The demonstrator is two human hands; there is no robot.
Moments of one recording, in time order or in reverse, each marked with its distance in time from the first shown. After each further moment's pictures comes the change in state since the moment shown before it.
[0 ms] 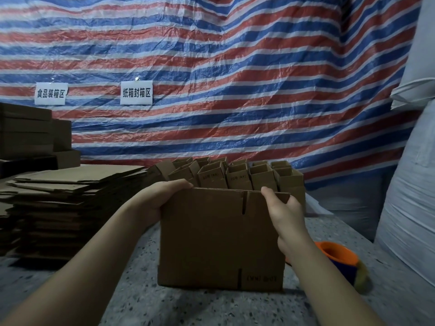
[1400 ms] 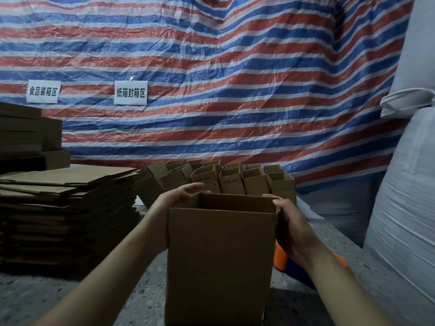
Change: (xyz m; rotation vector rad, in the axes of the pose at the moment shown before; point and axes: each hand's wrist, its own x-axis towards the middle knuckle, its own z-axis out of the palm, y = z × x) left_hand -0.016 -0.025 0.036 -0.330 -0.226 0.180; right_hand 0.012 -0.001 -0.052 0.043 -0.496 -0.057
